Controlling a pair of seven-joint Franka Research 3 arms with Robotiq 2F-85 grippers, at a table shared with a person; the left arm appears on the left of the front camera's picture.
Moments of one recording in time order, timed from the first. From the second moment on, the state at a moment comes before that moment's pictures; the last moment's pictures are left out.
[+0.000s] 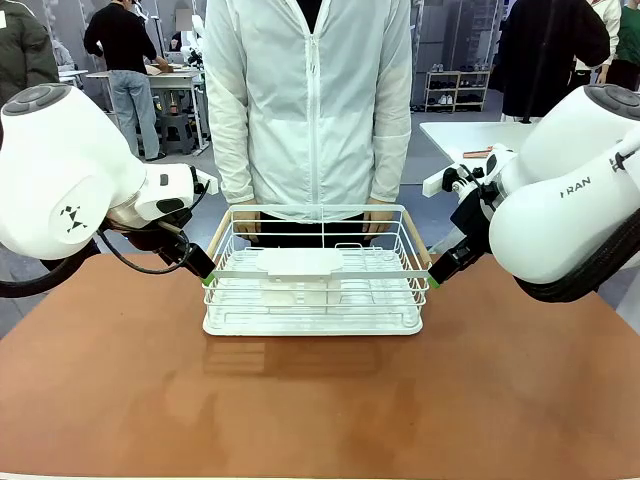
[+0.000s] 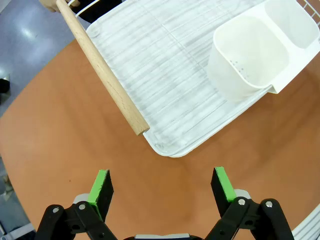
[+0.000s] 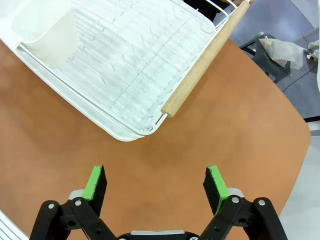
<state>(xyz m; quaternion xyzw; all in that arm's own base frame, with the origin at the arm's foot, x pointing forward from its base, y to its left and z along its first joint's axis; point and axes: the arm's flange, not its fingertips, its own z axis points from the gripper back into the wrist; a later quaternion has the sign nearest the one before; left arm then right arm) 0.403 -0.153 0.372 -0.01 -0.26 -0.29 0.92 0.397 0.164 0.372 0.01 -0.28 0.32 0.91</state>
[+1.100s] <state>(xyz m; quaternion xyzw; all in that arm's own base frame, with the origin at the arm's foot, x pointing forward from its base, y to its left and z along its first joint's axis) 0.410 0.005 0.465 -0.42 -0.12 -0.17 0.88 0.430 0.036 0.470 0.43 -0.03 0.16 0.89</state>
